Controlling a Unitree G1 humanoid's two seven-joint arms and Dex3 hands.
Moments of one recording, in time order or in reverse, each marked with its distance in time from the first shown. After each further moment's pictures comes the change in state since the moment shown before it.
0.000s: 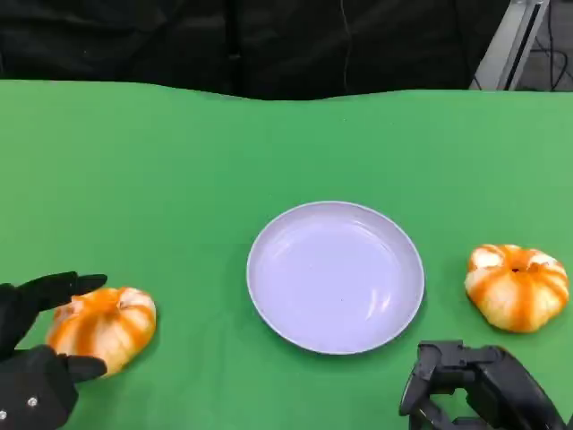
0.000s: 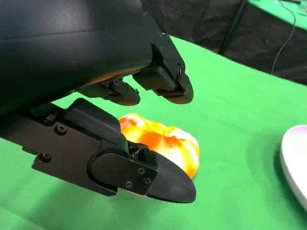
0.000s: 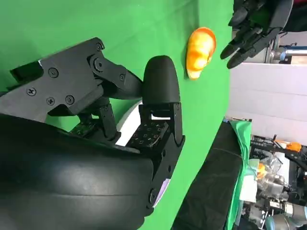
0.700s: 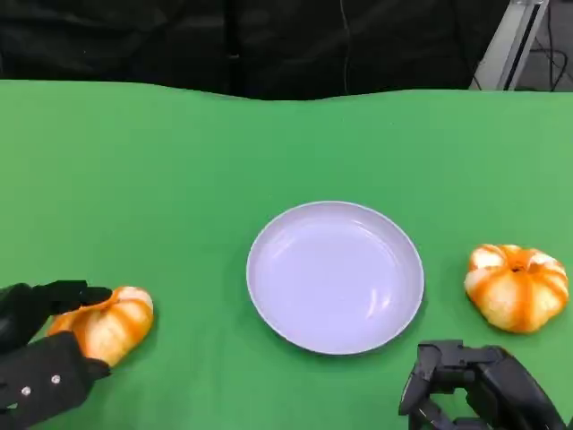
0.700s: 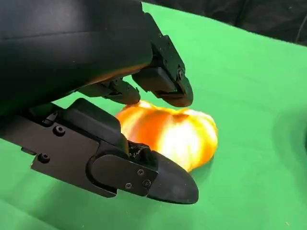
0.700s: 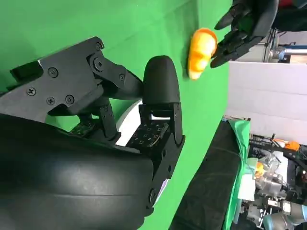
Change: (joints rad) left arm -0.106 0.021 -0.112 0.128 0.038 0.064 -0.019; right arm 0.010 0.001 0.002 -0.023 -0.003 0.004 -0.009
